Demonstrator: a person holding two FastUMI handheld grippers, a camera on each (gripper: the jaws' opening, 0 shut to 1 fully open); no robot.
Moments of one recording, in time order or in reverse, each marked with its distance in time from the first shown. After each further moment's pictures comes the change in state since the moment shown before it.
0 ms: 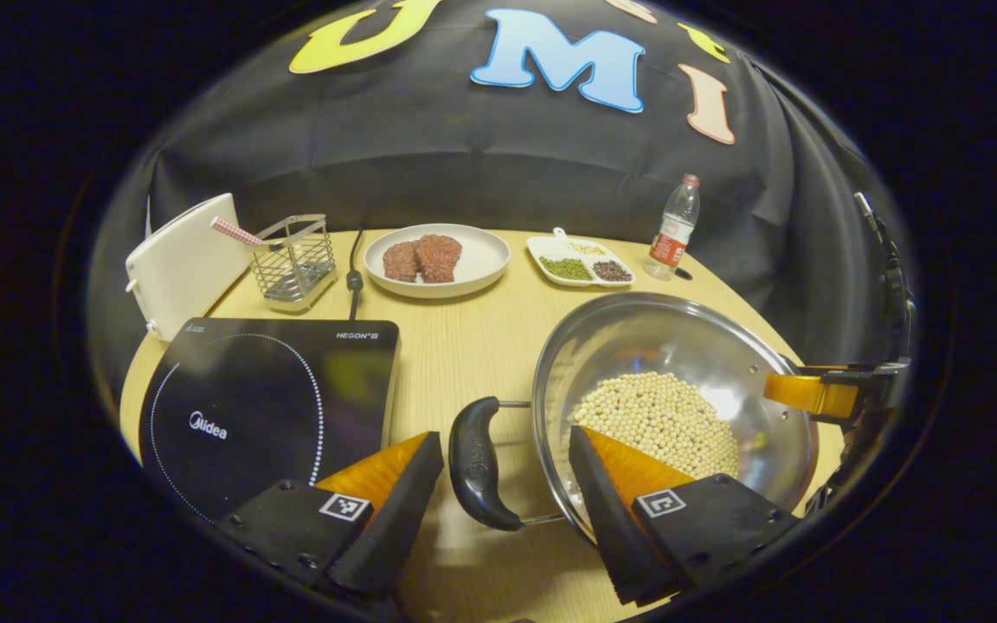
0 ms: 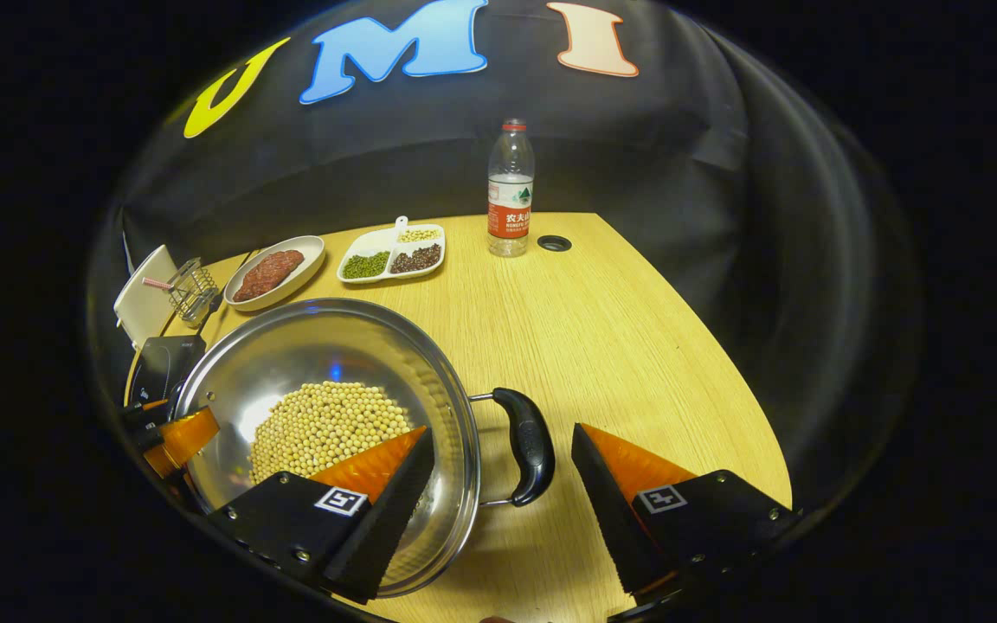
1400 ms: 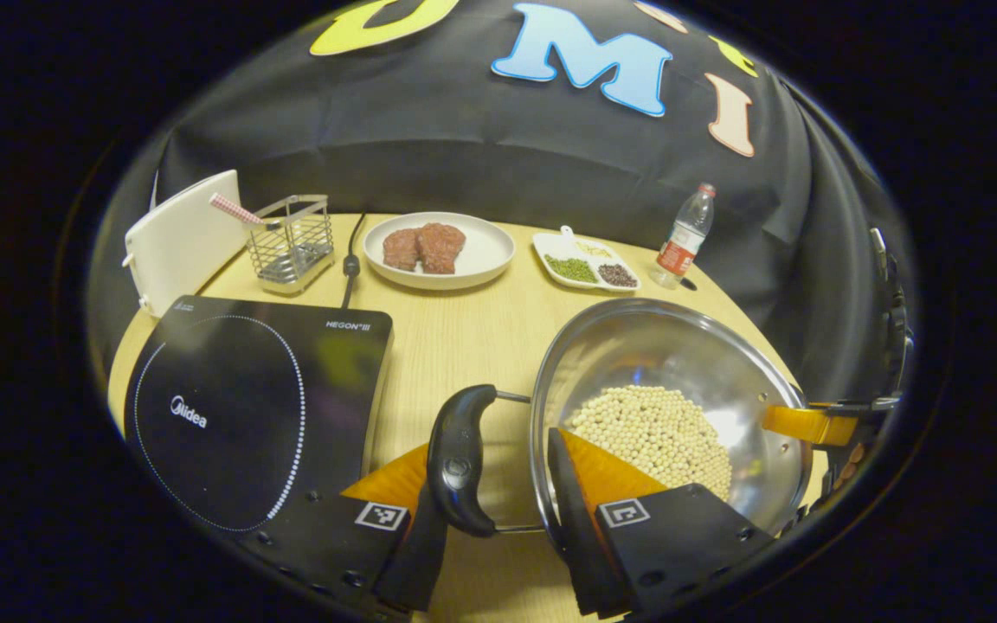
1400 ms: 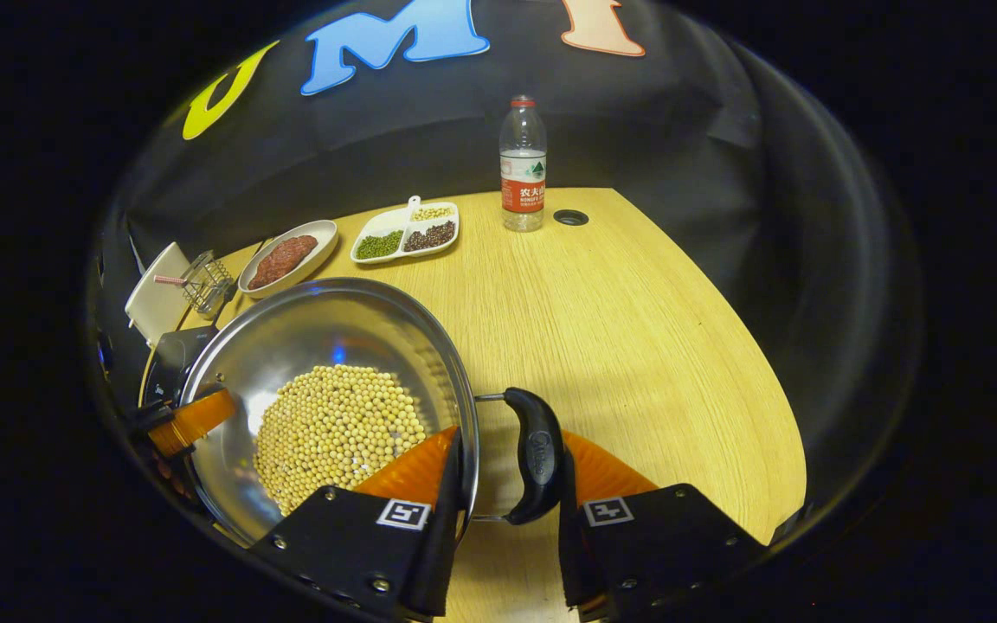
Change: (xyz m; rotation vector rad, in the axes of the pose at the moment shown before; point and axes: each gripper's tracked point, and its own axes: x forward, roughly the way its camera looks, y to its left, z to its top) left arm 0.004 -0.003 0.007 -0.082 0.012 -0.005; right arm -0.006 0.007 -0.007 -0.005 0.046 0.073
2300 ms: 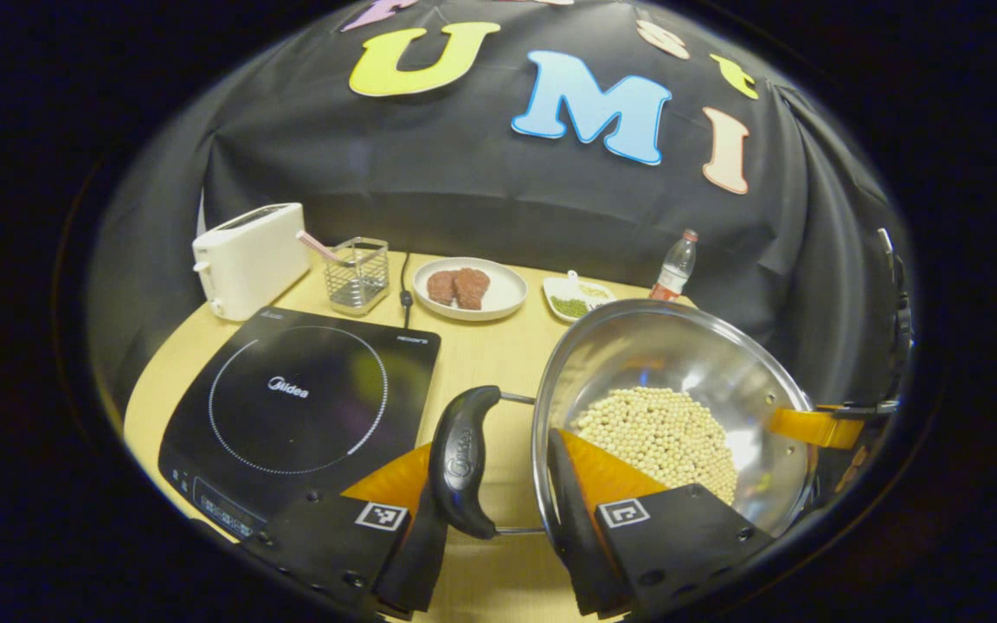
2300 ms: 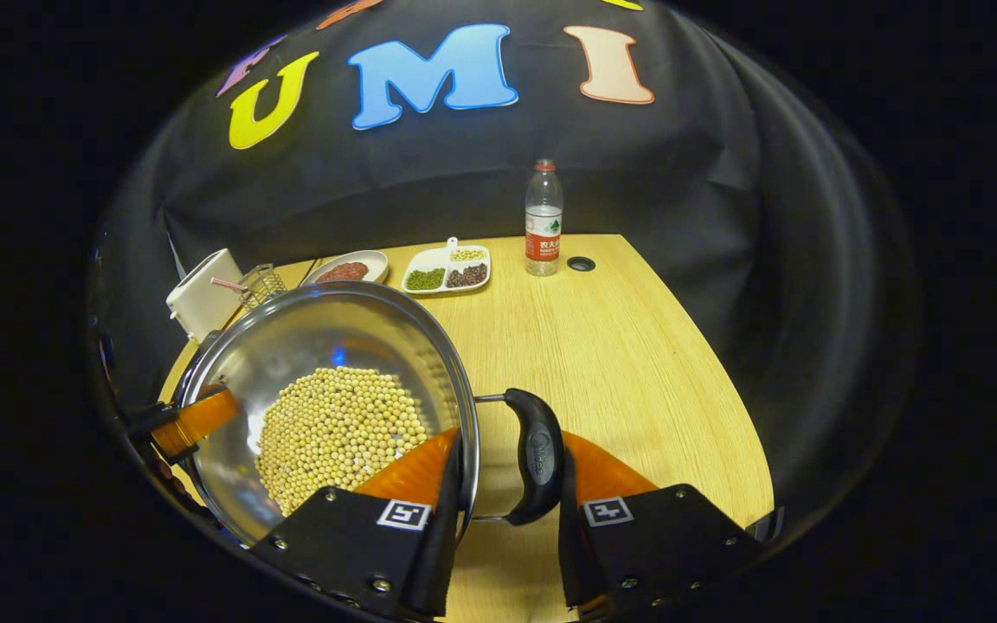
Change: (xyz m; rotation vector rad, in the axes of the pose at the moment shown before) left arm -0.122 -0.004 0.000 -0.052 -0.128 0.099; right arm -0.096 0.015 -0.001 -0.071 -0.117 0.083
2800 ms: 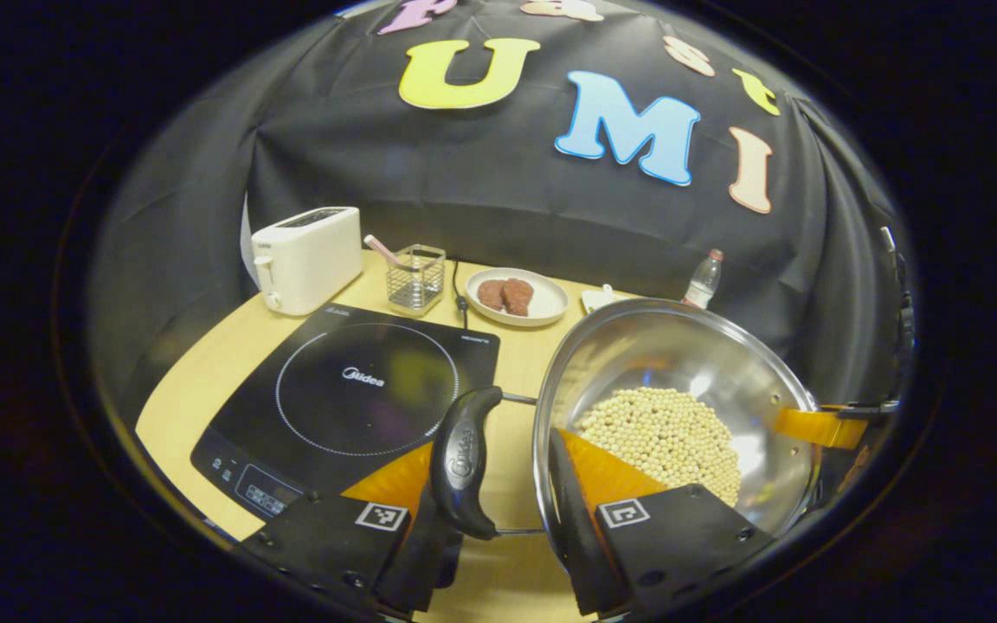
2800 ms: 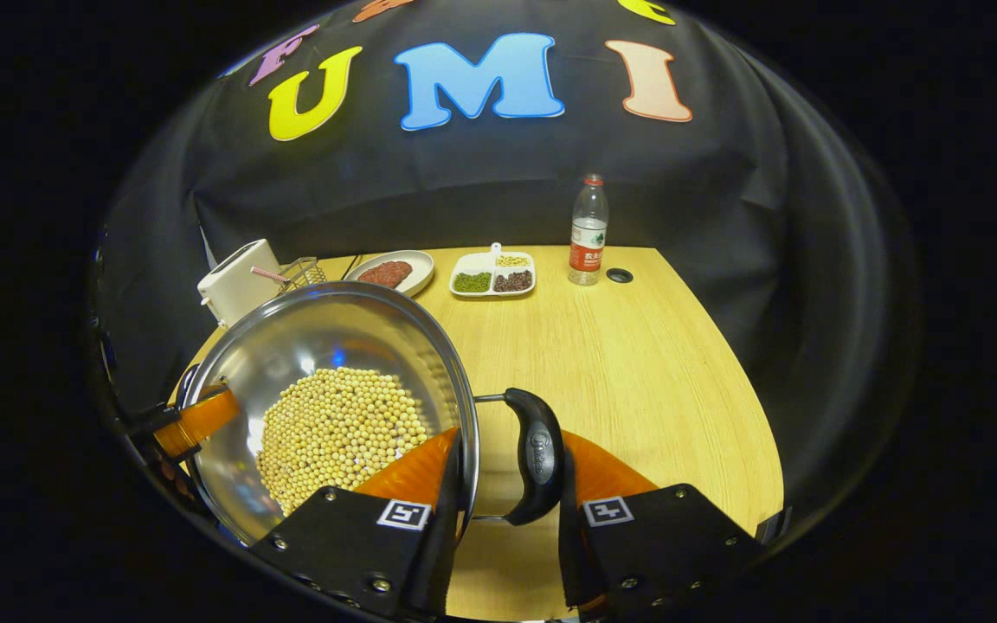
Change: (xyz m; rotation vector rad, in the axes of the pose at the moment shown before) left arm -0.039 0.055 0.000 -0.039 -0.026 0.081; right arm -0.013 0.055 0.001 -0.047 -0.017 0.057
